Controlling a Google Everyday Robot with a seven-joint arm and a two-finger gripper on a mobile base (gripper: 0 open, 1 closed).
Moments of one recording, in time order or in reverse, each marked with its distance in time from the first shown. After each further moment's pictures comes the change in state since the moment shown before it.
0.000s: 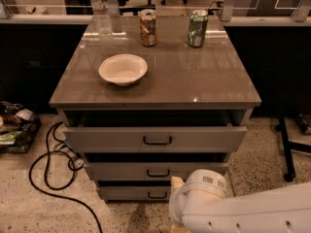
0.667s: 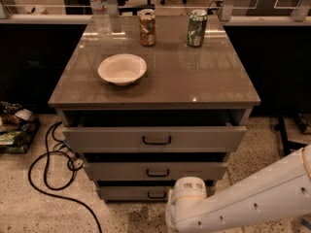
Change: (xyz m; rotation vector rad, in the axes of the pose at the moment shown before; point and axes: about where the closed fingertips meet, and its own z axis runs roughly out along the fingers) arm 0.014 0.030 0.073 -0.105 0.069 -0.032
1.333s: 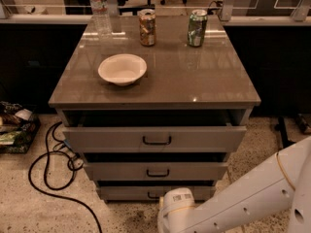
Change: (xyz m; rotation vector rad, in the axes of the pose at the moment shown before) arm -0.021 0.018 0.047 -0.008 -0.037 -0.061
